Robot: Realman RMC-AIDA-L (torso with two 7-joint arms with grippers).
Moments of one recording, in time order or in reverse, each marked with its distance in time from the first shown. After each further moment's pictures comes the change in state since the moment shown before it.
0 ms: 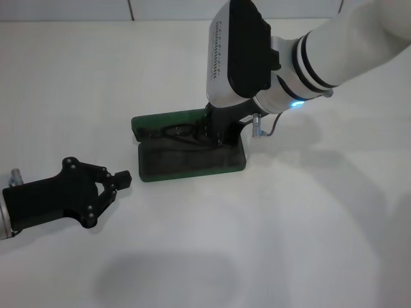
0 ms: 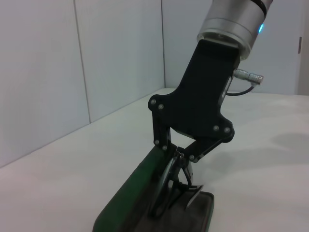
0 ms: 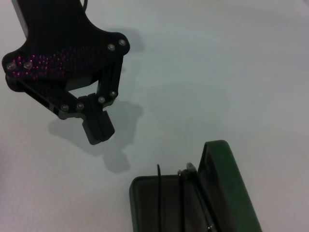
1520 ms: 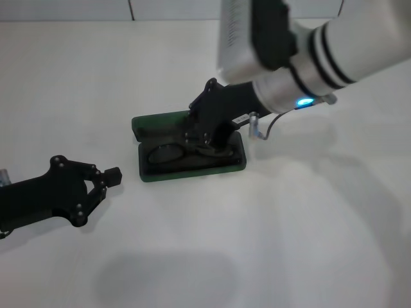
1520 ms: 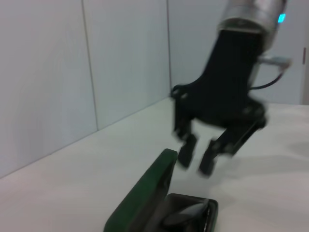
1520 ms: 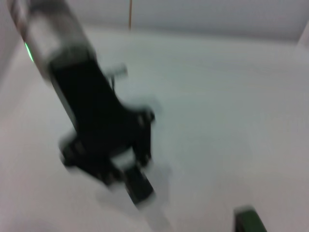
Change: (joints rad) left arm 0.016 0.008 -0.038 0.003 -0.007 0.036 -0.002; right arm -0.089 0.000 0.106 -0.143 0.114 -0.134 0.005
